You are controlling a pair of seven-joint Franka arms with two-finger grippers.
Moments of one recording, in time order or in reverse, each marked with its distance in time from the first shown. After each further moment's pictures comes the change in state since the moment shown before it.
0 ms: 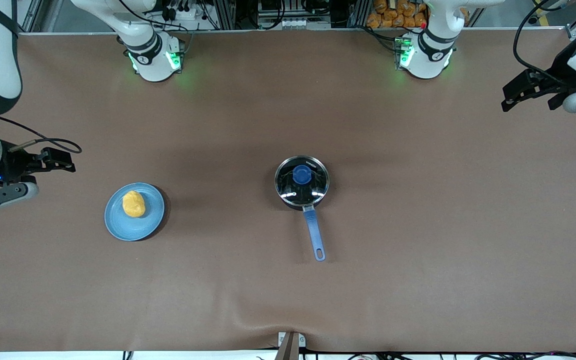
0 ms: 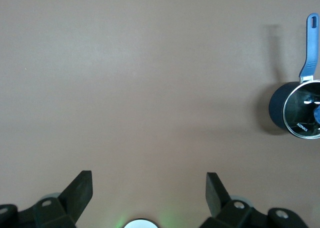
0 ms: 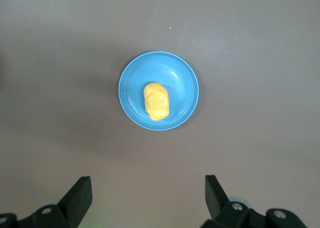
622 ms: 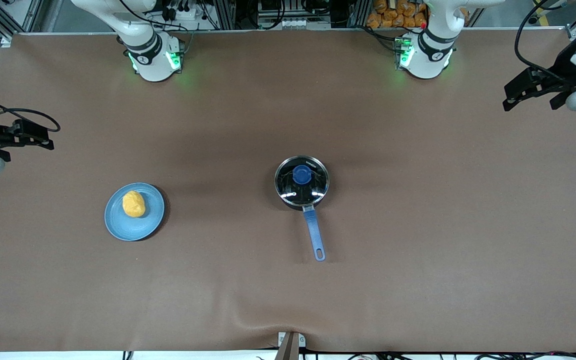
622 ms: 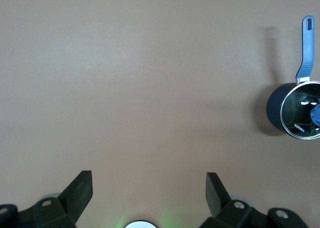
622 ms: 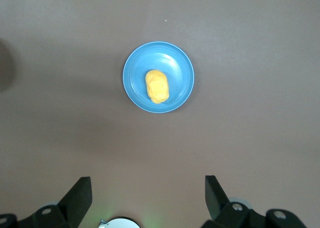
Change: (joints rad) left arm -0.010 0.018 -0.001 0.023 0.000 -0.004 0.000; right arm -0.012 -0.046 -0.006 0.107 0.000 -0.154 0.045
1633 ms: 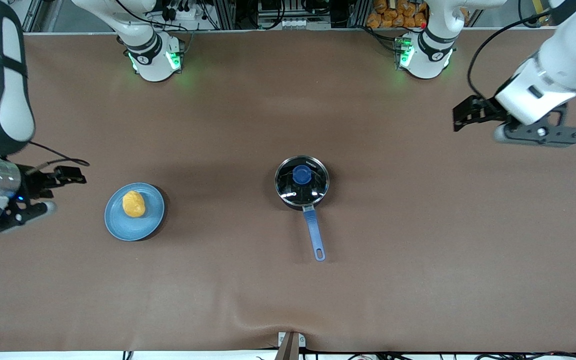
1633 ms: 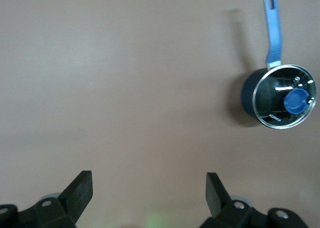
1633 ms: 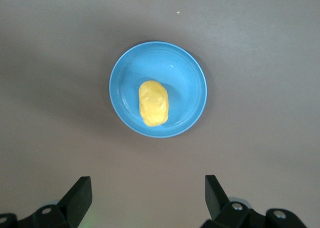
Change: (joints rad) left arm -0.118 0.134 -0.028 0.017 -0.050 0.080 -0.012; right arm -0.028 0.200 0.006 -0.145 0.027 0.244 -0.183
